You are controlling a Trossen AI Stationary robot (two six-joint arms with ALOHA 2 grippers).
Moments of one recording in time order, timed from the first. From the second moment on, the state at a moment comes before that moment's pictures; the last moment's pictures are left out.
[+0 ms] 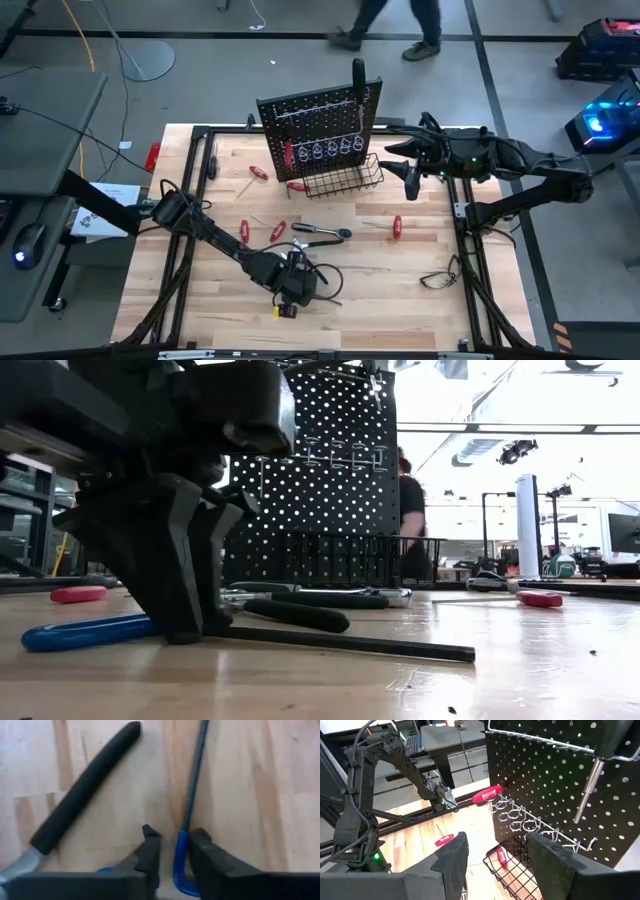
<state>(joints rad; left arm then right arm) -0.52 2.06 1.25 -0.52 -0.10 -0.36 0.04 1.06 1.34 -0.63 0.33 0.26</state>
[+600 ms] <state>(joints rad) -0.44 1.91 1.22 -0.60 -0.04 -0.52 0.04 0.99 1.34 -0.62 0.33 0.27</state>
